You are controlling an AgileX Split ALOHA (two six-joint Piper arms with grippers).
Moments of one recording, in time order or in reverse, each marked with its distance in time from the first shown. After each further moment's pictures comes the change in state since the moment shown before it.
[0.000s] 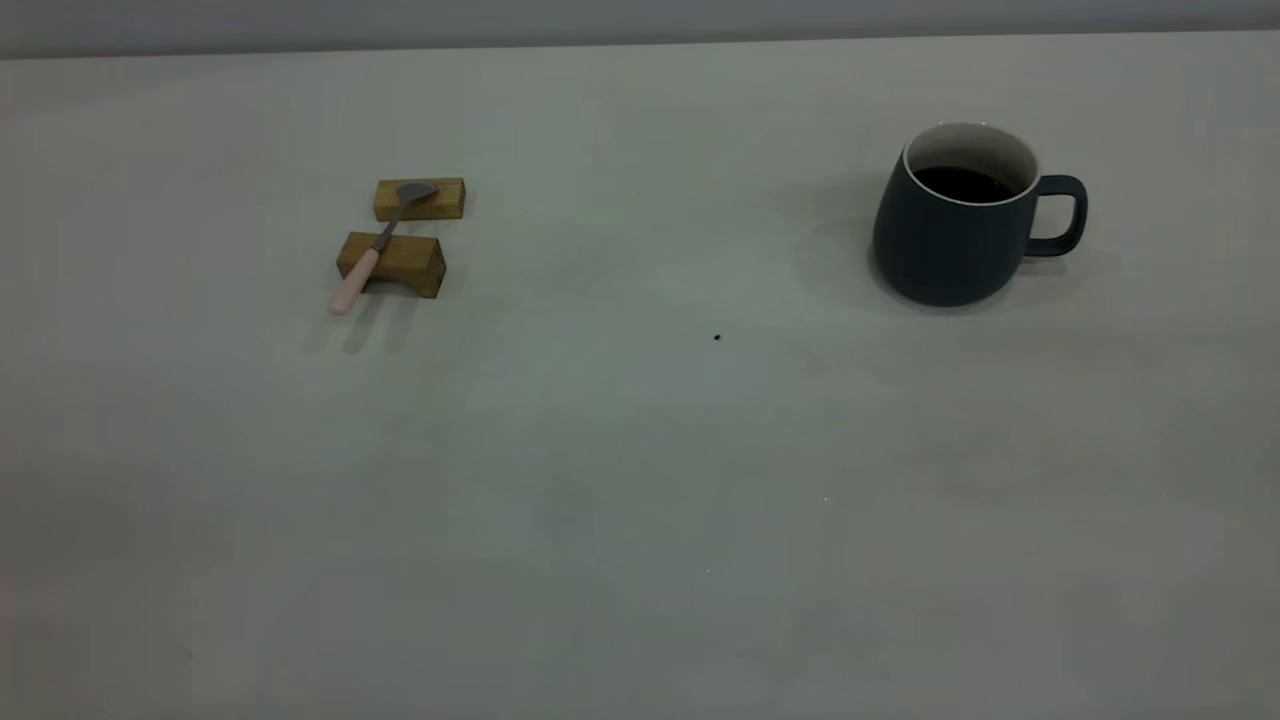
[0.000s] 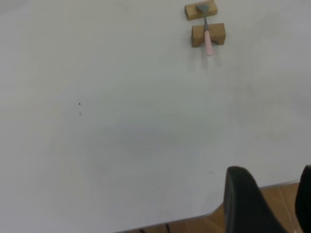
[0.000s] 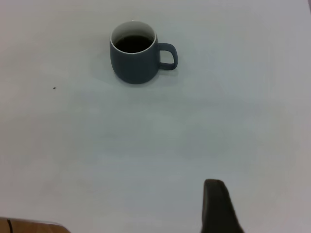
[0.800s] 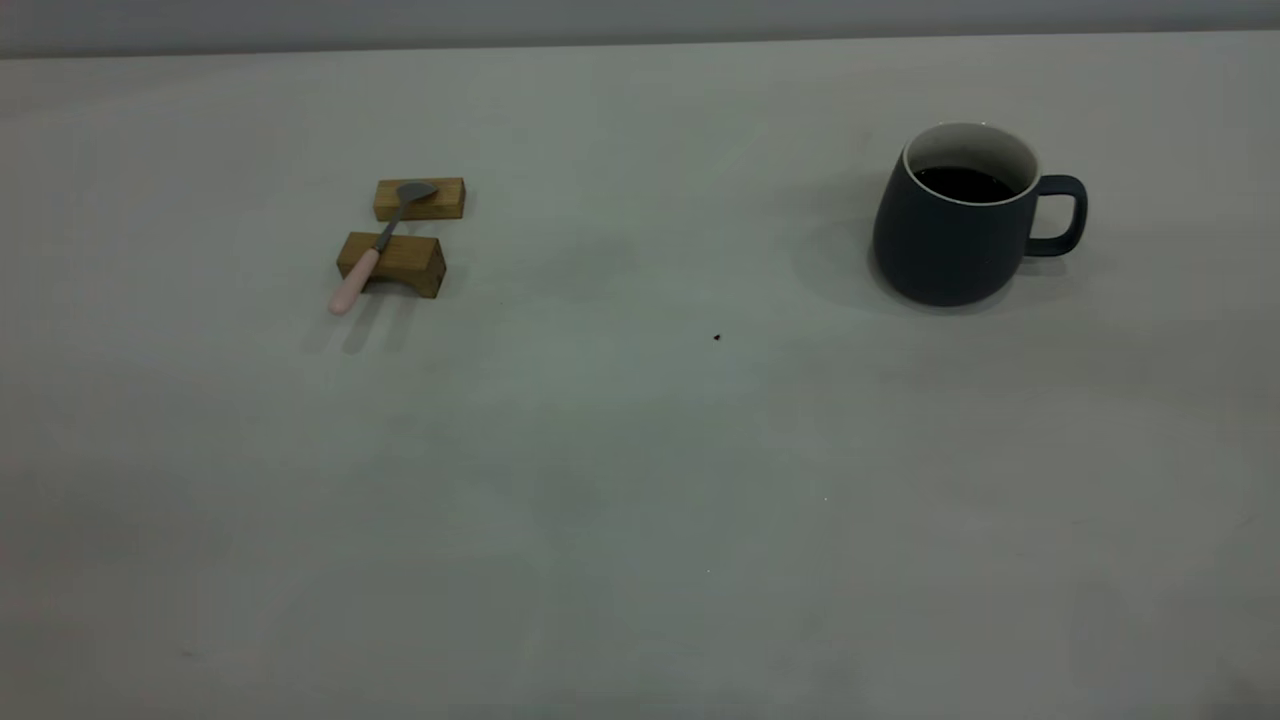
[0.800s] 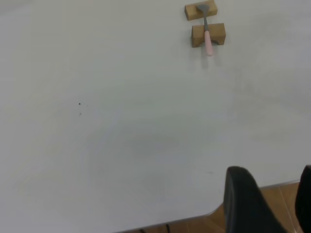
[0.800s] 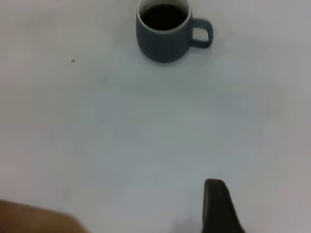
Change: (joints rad) left arm 0.000 0.000 0.000 0.000 0.000 0.000; right arm 0.000 0.545 -0.018 0.098 -0.341 -0.132
